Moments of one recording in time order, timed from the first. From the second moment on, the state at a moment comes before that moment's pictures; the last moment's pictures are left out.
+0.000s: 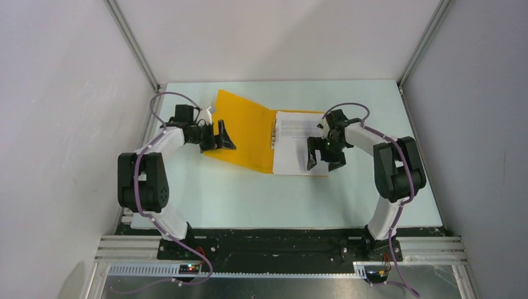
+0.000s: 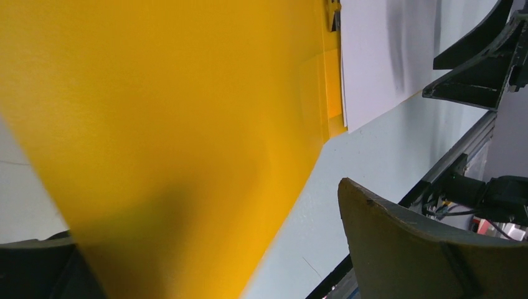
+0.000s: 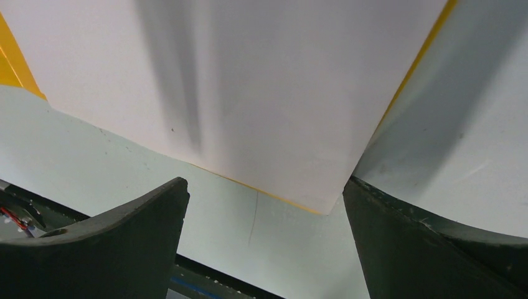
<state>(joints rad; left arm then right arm) 0.00 1.67 1.10 -0.49 0.69 -0.11 0.27 1.84 1.20 -0.70 -0.32 0.20</state>
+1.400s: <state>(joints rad) 0.08 1.49 1.49 -0.67 0.52 -0.07 0.27 1.72 1.46 -0.63 -0.50 -0.28</state>
